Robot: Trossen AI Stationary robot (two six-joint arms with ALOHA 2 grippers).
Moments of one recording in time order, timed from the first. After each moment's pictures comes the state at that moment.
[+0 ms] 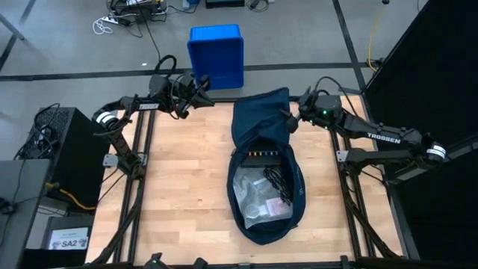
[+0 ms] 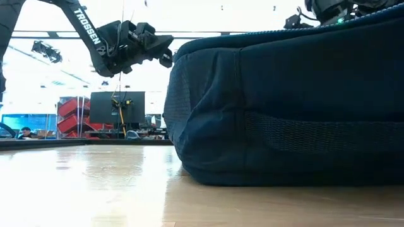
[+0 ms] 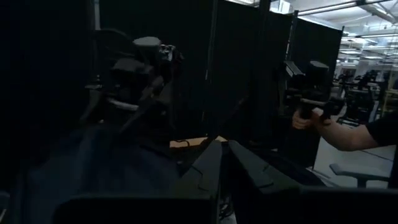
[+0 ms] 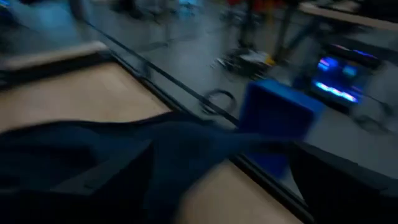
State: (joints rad) left arm 0.90 1.71 0.88 1.56 1.37 -0.75; right arm -0.51 0.95 0.60 0.03 0.25 0.01
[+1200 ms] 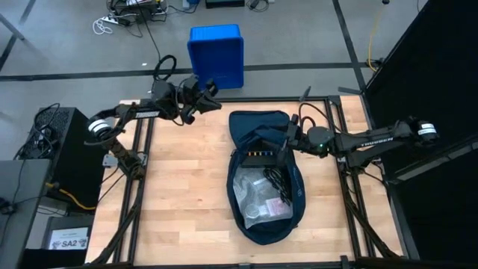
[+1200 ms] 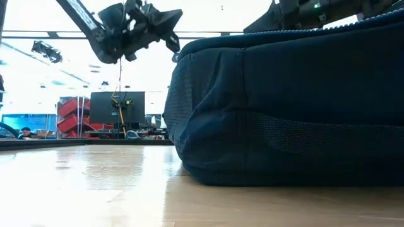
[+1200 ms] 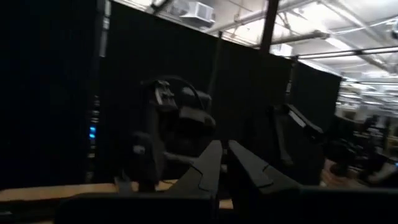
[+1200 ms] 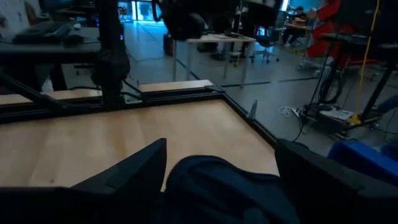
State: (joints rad) left arm 0.74 1.54 0.86 1.37 1.08 -0.73; right arm 0.03 1.08 0.60 0.34 0.42 -0.01
